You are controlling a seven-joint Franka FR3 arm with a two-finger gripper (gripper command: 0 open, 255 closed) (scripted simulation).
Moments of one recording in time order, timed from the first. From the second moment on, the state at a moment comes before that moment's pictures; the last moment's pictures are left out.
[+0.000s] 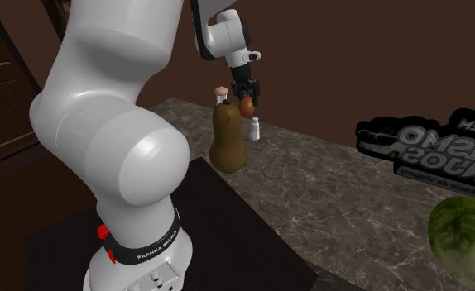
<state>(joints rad) 0.32 0.55 0.36 -1.80 -0.60 2.16 0.91</state>
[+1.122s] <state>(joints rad) 0.30 0.42 0.40 -1.76 -0.51 2.01 0.83</state>
